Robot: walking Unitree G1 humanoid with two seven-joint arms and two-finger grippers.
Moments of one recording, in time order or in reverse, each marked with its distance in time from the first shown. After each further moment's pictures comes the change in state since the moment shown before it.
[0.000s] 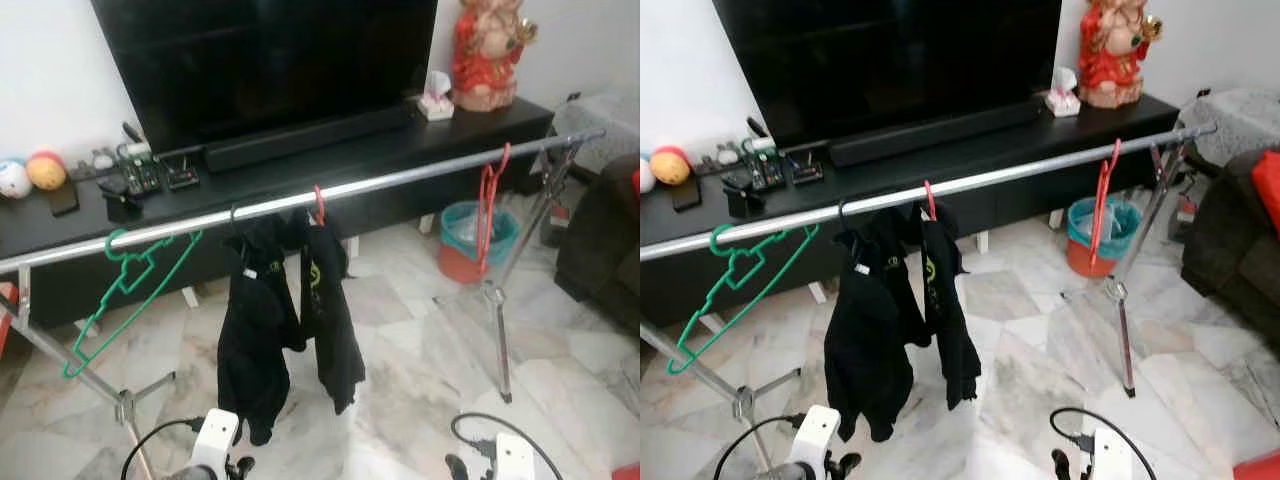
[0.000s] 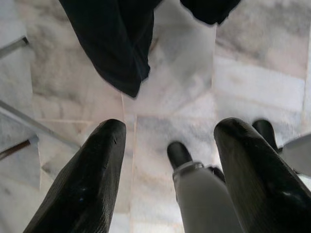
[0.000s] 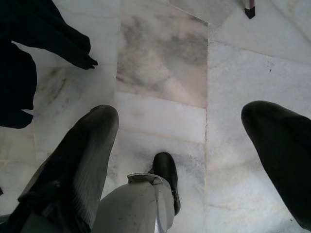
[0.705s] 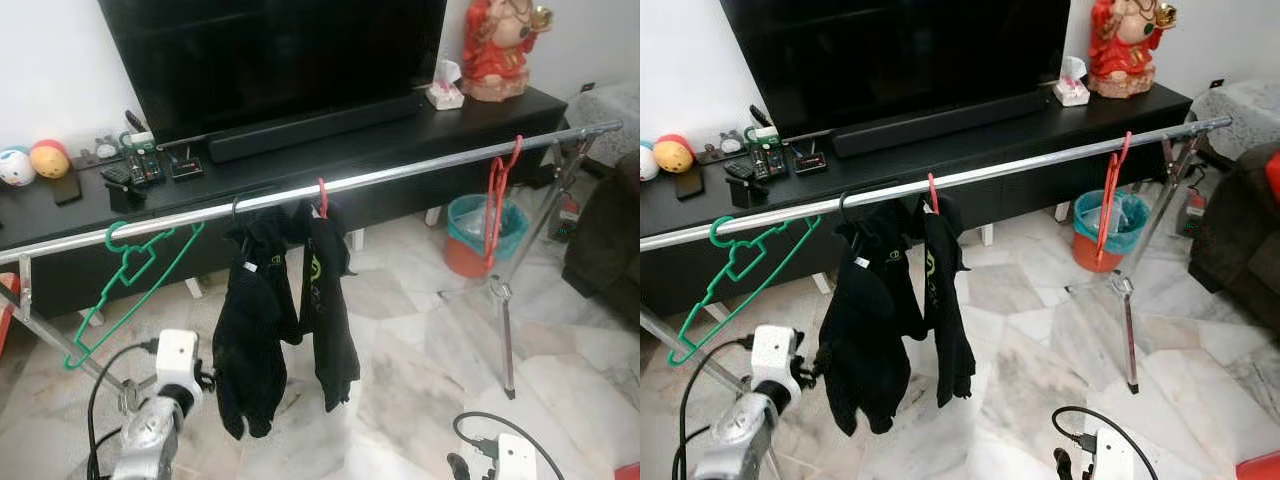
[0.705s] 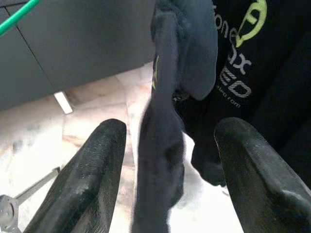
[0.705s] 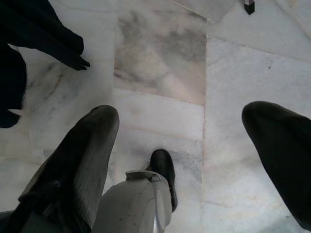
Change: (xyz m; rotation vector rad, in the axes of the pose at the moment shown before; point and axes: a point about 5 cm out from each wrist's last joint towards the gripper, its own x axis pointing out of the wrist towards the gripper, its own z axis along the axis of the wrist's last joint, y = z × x) left arm -0.034 0.045 0.094 -0.061 -0.621 0.059; right arm 0.000 -0.001 0.001 0.015 -0.004 -0.015
